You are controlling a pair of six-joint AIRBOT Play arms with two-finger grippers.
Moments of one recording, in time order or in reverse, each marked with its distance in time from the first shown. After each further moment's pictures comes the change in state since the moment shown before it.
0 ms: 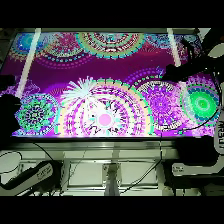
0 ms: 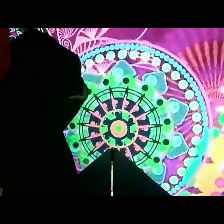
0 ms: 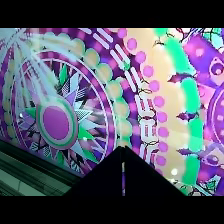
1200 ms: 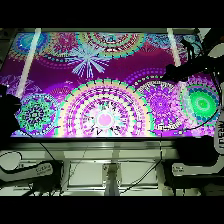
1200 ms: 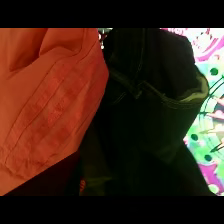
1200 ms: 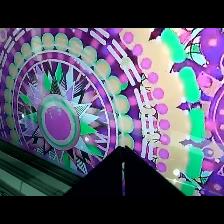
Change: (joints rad) left arm 0.098 -0.224 0.000 0.361 0.123 0.266; right arm 0.000 0.000 0.000 0.006 -0.001 0.006
